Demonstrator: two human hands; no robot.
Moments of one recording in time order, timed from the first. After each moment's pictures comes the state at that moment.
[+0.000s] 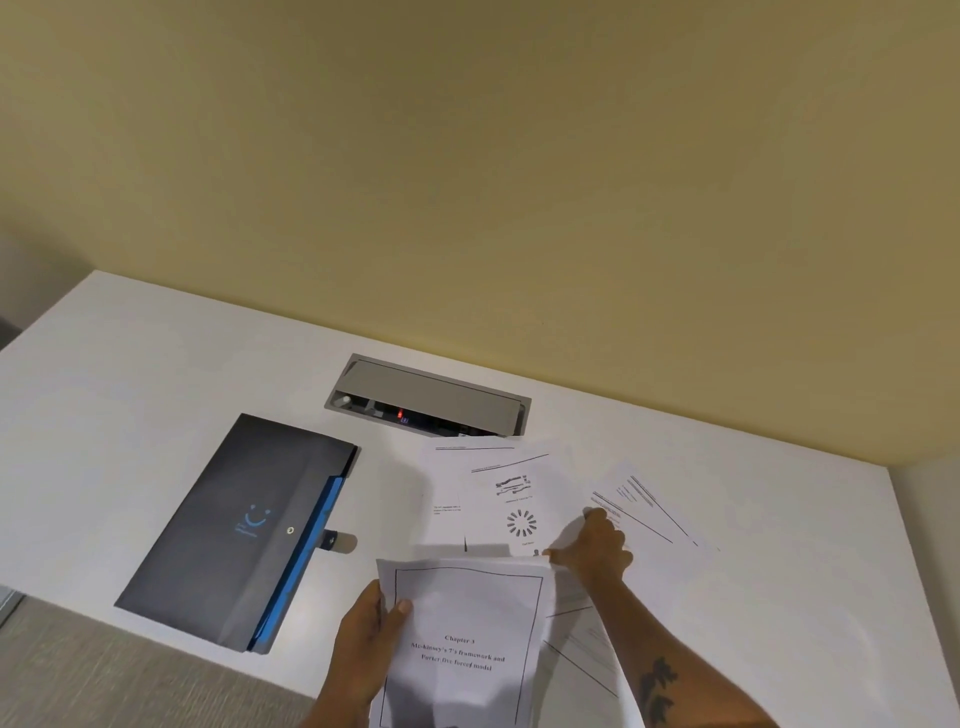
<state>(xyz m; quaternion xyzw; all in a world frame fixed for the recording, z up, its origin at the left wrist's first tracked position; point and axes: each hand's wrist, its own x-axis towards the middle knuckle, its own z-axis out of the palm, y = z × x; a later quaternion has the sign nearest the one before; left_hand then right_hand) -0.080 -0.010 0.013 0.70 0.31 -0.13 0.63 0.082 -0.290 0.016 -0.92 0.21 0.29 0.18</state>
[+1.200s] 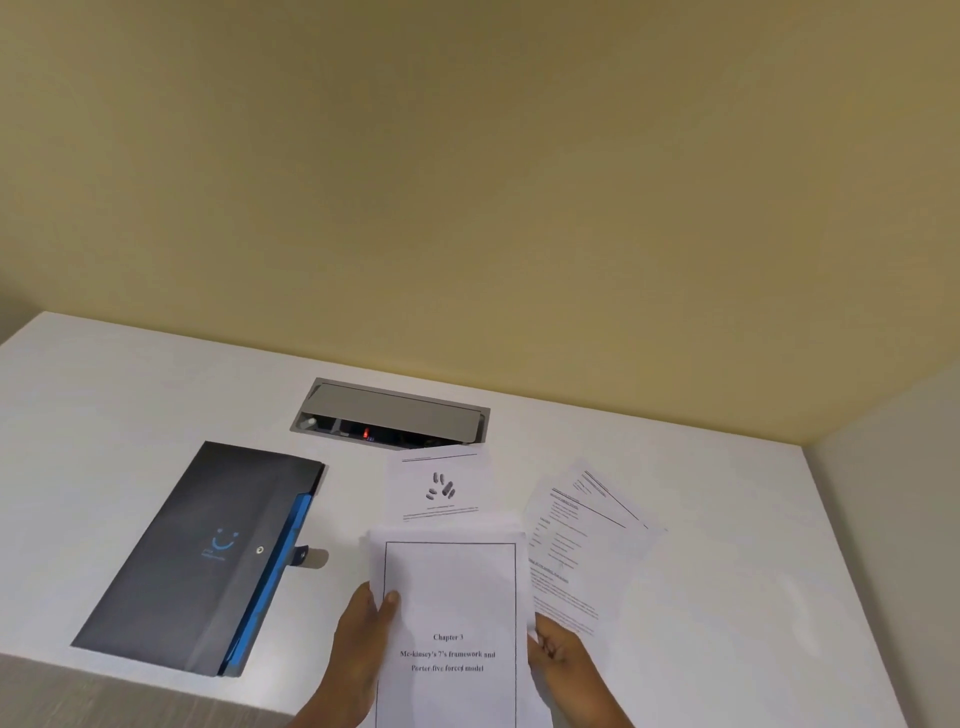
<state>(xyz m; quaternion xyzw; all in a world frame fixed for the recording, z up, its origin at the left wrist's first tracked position) -0.078 -0.038 0.034 0.65 0.35 -0.15 0.66 -0.093 -0.304 0.011 -0.64 0.17 0.23 0.72</state>
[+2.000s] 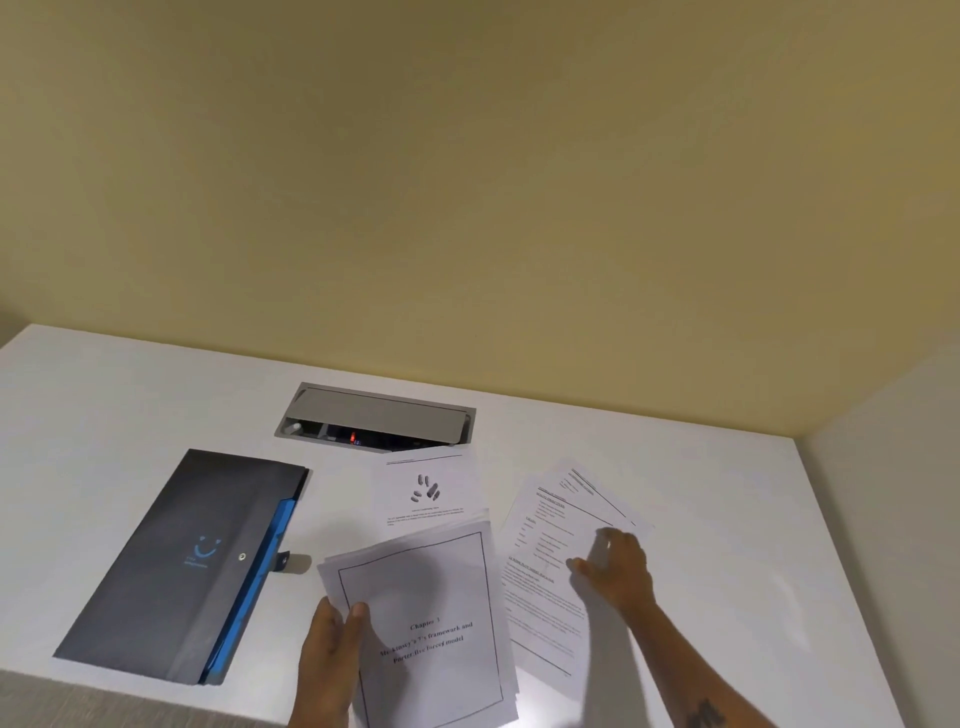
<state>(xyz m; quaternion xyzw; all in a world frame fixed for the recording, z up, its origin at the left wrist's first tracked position) -0.092 -0.048 0.052 0.69 0.36 -0.08 0.62 0.021 -0.402 0.038 -0.92 0.21 0.20 0.27</state>
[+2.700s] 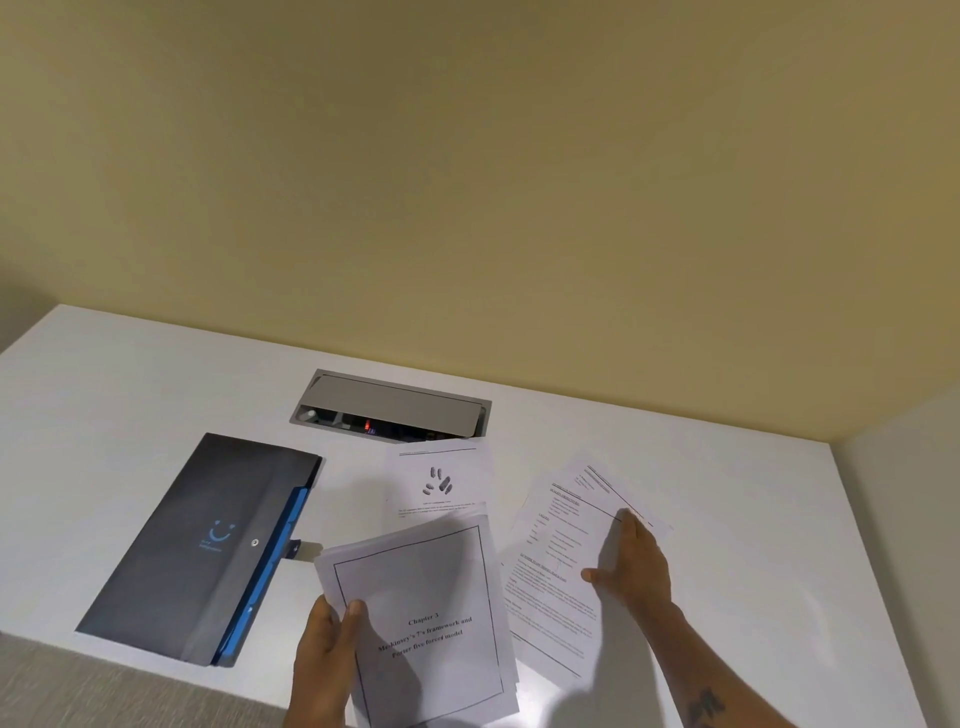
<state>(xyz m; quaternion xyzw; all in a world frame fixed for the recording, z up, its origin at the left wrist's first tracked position) -0.095 -0.039 0.037 0.67 0.40 -0.07 0.62 0.038 -0.413 0.018 -0.96 0.12 0.20 0.14</state>
